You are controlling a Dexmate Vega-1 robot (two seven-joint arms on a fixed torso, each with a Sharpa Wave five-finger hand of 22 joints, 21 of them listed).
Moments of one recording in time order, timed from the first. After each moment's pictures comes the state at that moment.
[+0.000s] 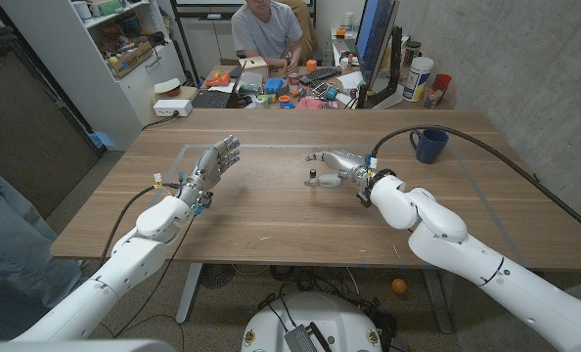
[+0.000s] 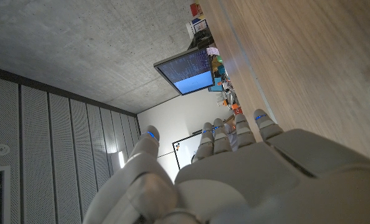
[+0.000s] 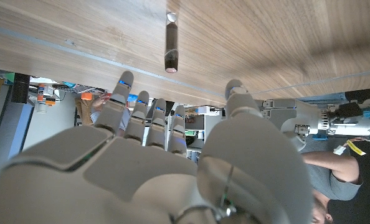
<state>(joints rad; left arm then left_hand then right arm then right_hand) 1.11 0.66 0.24 -1.58 -0.62 -0.25 -0.08 0.15 0.08 0.48 -0.13 0.17 0.08 0.11 0.19 0.18 0.04 0.07 0.22 0.20 0.00 0.18 0.19 0.18 -0.05 0.19 0.19 0.18 -0.95 -0.70 -0.63 -2.12 -0.70 -0.34 0.19 0.68 -0.06 0.31 -0.16 0.29 0.29 -0.04 0.21 0.20 0.28 0.06 0.22 0.21 0.26 0.13 0.25 0.20 0.40 0.21 0.22 0.17</state>
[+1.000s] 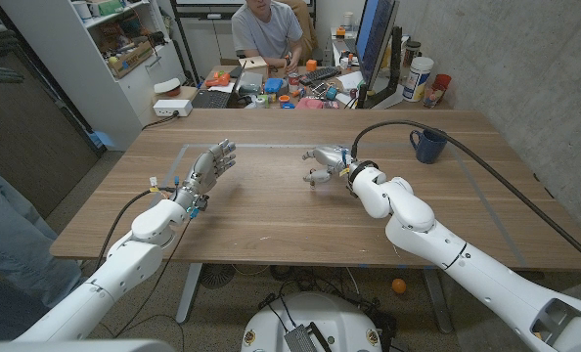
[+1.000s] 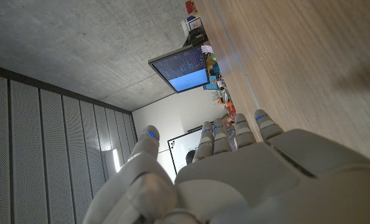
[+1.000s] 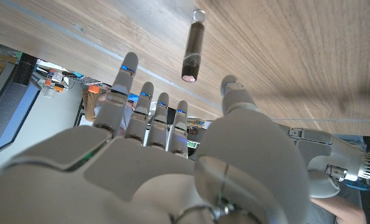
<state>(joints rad) 1.13 0.67 0.22 -1.56 -0.63 -0.25 -0.09 0.15 0.08 0.48 -0.13 0.17 0.10 0.10 0.19 0.18 0.05 0.07 0.22 0.20 0.00 0.18 0.19 0.19 -0.05 0.20 0.19 0.18 -0.84 -0.56 -0.70 -1.93 -0.94 -0.31 0.27 0.75 -0.05 0.34 -0.15 0.30 0.37 -0.03 0.22 0.20 0.37 0.04 0.24 0.21 0.40 0.06 0.28 0.21 0.63 0.19 0.26 0.17</state>
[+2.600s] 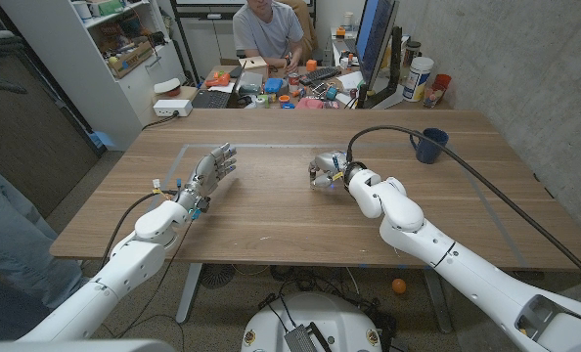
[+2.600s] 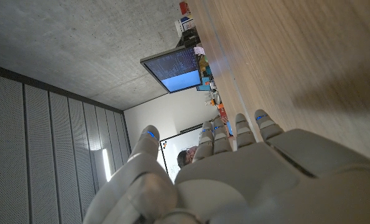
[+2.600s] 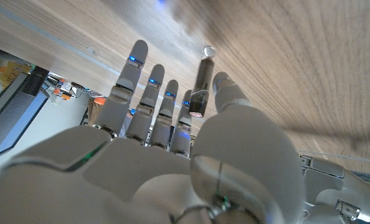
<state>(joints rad) 1.10 0.65 0.23 -1.53 -0.64 -0.21 -0.10 0.15 0.08 0.48 -0.13 0.17 0.10 0.11 0.19 0.18 0.05 0.07 0.22 0.20 0.00 0.17 0.19 0.19 -0.06 0.20 0.19 0.18 -0.83 -0.52 -0.71 -1.87 -1.07 -0.33 0.35 0.83 -0.03 0.38 -0.16 0.27 0.58 -0.08 0.27 0.21 0.59 -0.03 0.30 0.23 0.65 0.01 0.35 0.24 0.83 0.10 0.28 0.17</state>
